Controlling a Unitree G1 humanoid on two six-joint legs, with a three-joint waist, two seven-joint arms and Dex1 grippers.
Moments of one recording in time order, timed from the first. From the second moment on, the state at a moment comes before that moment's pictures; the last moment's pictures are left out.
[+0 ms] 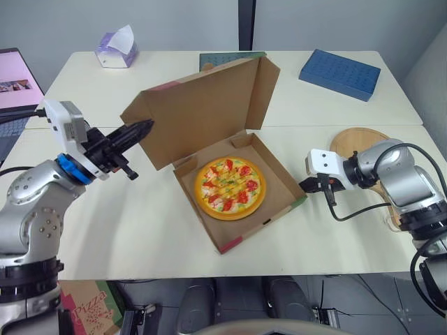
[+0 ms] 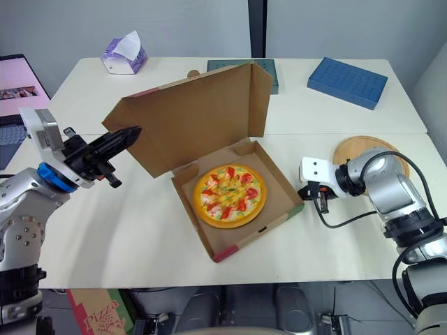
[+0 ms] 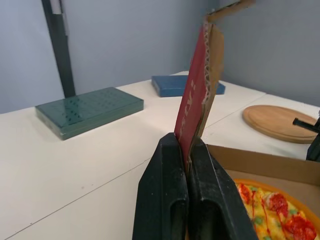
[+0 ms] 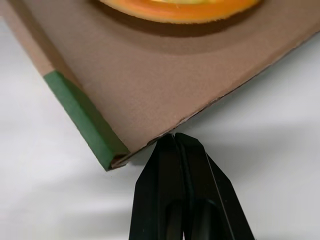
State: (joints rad) left arm -0.28 0.77 0.33 -0.13 -0.81 0.41 -0.83; right arm -0.61 -0.80 0.31 0.01 0.00 0.42 1.39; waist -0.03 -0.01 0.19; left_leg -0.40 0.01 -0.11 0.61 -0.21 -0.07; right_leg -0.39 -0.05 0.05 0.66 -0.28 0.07
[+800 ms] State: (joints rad) left arm -0.55 0.84 0.29 0.21 -0.72 0.49 -1.15; right arm -0.52 -0.64 0.06 -0.15 0.21 0.59 1.03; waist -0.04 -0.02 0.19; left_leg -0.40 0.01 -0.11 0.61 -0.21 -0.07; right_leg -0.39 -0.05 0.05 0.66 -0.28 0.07
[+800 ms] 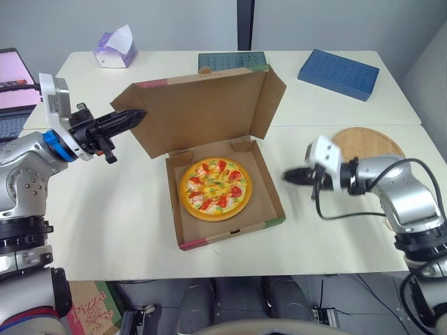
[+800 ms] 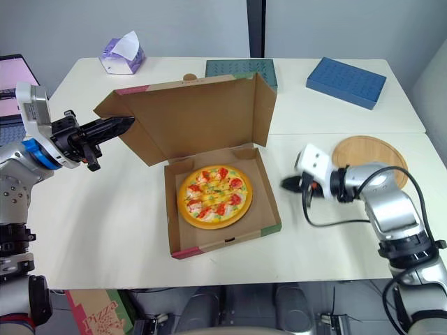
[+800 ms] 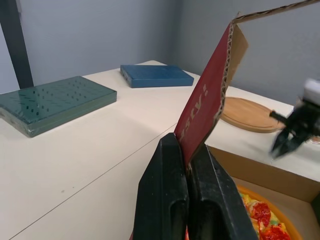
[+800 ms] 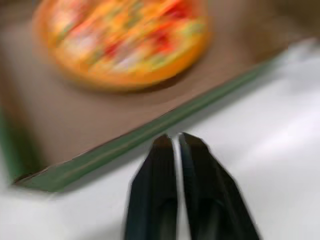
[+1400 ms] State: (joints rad) left arm -0.59 0.83 0.29 0.29 -0.65 0.44 -1.17; right arm -0.79 -0.33 -0.05 -0.06 0.33 0.80 0.61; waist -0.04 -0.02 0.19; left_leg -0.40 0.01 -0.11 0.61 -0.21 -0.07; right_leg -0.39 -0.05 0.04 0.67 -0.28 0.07
